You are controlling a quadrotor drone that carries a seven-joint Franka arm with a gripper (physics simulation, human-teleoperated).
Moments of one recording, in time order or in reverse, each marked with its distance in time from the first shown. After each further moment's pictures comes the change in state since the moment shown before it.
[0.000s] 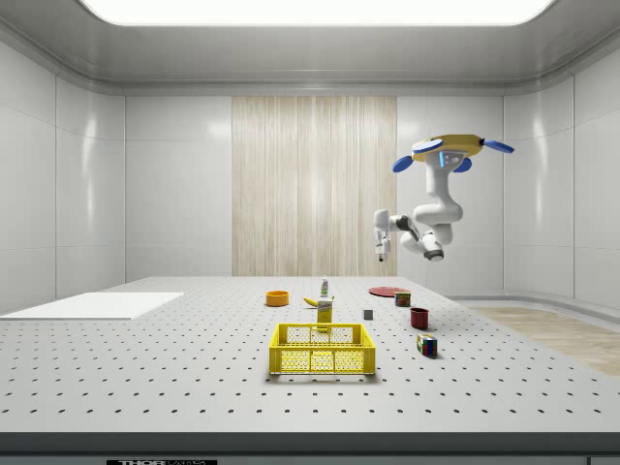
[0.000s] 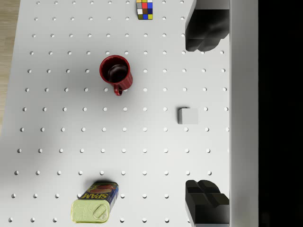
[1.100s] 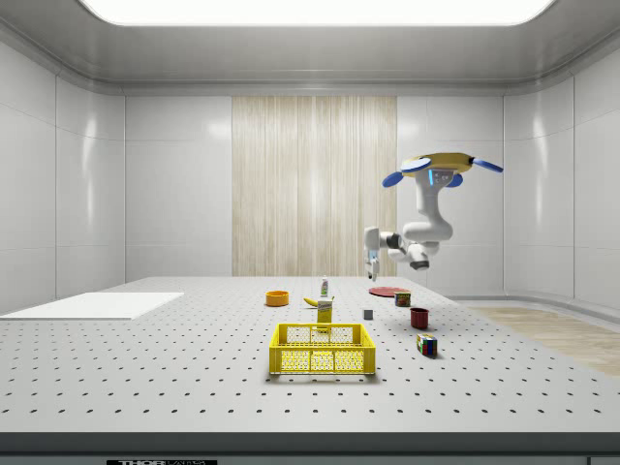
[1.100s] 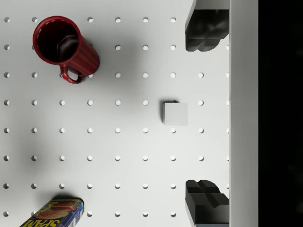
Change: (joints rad) arm -0.108 -0.129 0.068 0.002 0.031 0.062 0.083
